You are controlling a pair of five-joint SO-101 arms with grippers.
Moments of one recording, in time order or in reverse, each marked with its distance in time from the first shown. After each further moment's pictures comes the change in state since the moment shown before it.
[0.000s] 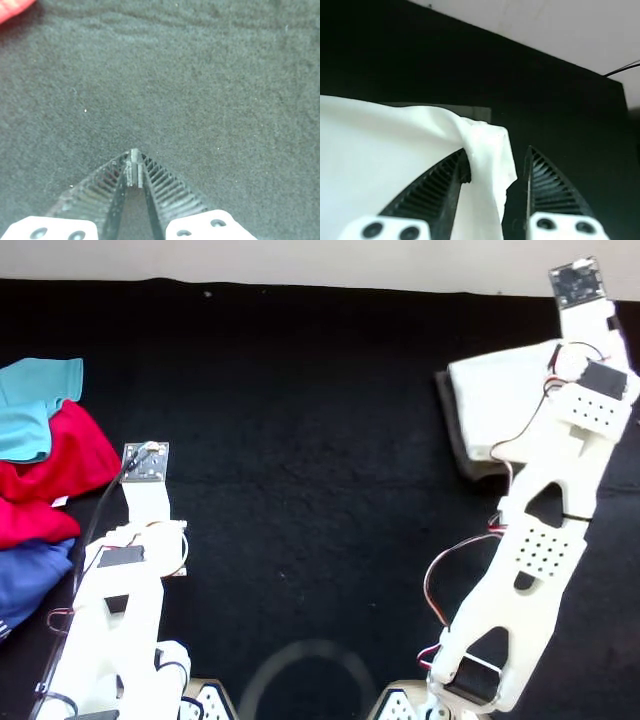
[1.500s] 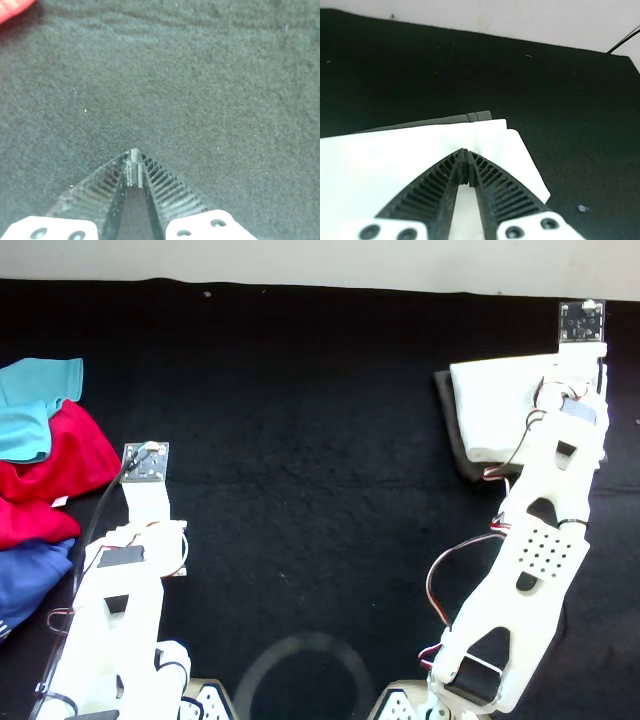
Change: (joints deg) left arm 0.0 0.0 0.0 0.0 0.0; right arm 1.1 0.2 28.4 -34.9 -13.9
